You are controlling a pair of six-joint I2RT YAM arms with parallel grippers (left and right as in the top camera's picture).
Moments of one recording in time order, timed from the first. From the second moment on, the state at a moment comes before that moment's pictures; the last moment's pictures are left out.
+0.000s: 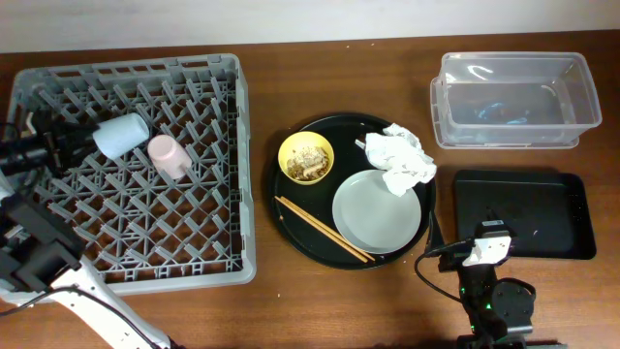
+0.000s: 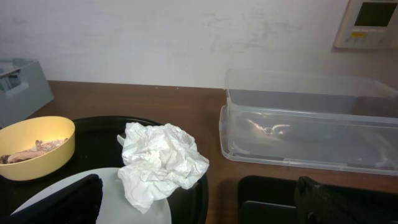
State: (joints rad) left arm 0.70 2.53 2.36 -1.61 1.10 -0.09; right arm 0.03 0.01 0.01 -0.08 -0.02 -0.03
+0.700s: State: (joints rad) left arm 0.48 2.36 2.65 -1.69 0.59 -0.09; right arm 0.03 0.01 0.01 -0.08 -0.02 -0.03
